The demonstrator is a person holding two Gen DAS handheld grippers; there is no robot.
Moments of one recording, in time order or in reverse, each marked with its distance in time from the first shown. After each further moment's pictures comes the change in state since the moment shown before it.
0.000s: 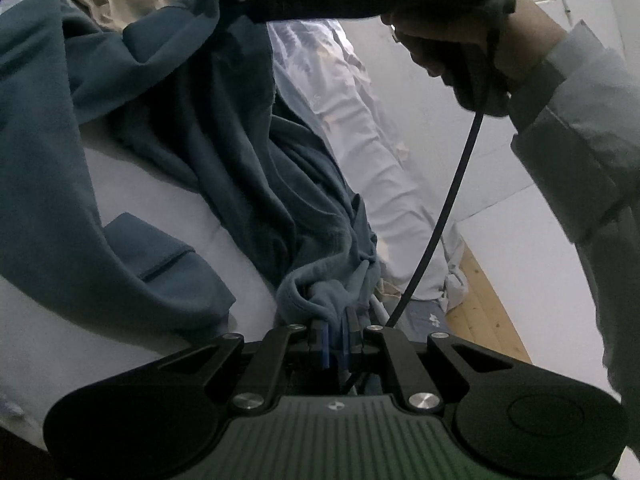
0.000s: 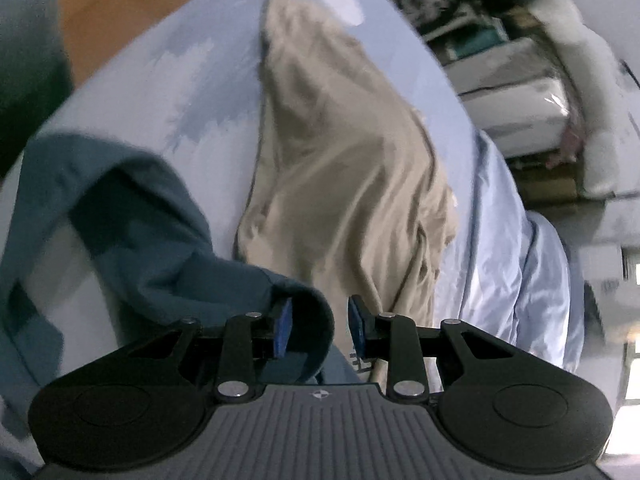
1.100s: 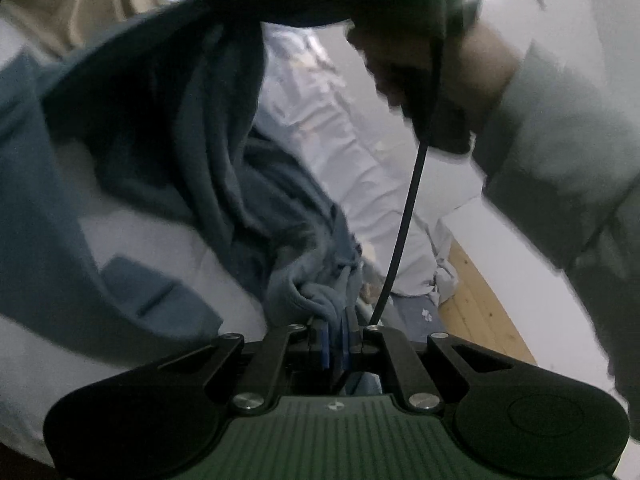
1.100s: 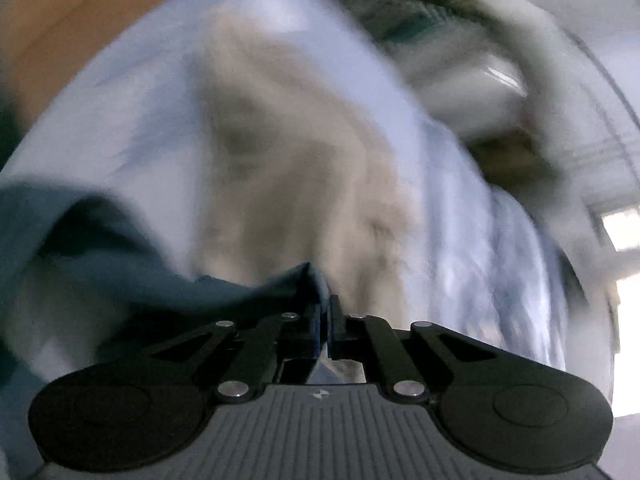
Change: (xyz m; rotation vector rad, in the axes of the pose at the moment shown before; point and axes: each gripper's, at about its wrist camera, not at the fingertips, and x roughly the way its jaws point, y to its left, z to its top) left arm -0.024 -0.019 0.012 0.115 -0.020 -0.033; right arm -0.009 -0.028 -0.021 0.386 -0.039 -0.183
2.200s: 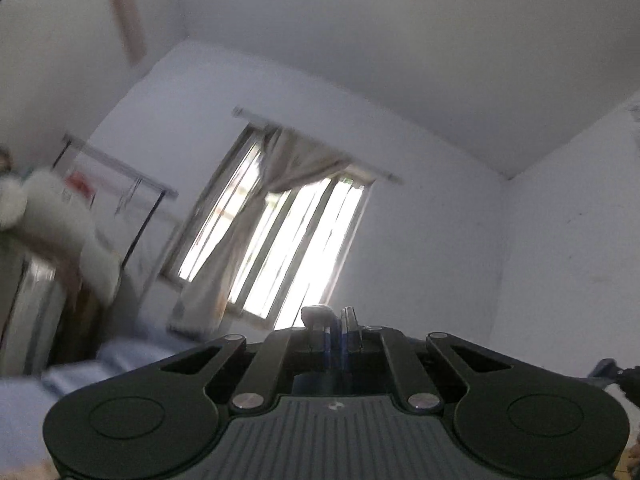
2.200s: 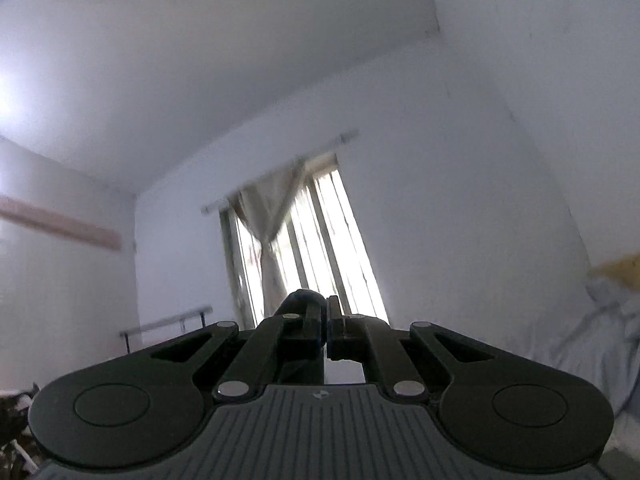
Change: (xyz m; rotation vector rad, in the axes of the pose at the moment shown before) left arm -0.200 -0.297 0.173 0.669 -0.767 0.046; right arm -0.543 -0.084 -0.180 1.326 -0.872 -0.812
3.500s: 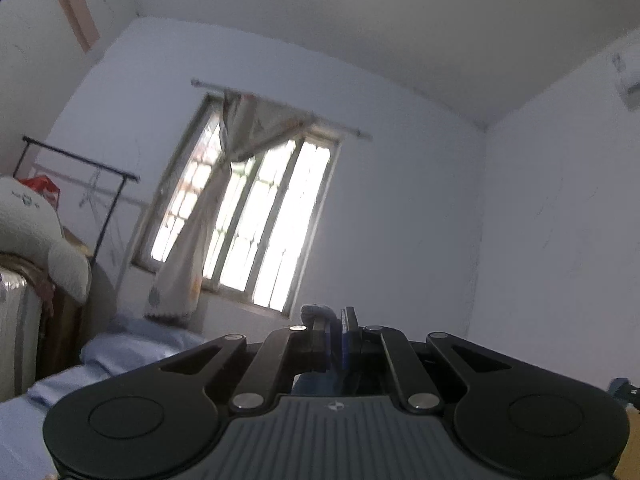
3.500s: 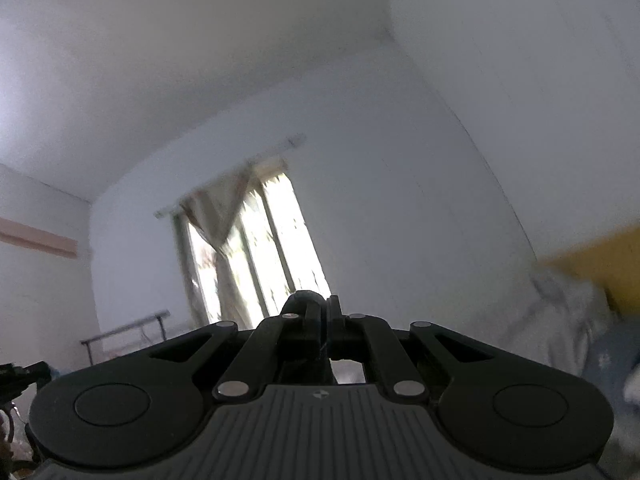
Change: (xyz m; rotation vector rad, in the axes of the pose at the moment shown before) left arm 0.064 -0.019 -0.023 0.075 0.177 -0.053; right arm -0.035 -0.015 -0.041 0.066 0.089 -0.208
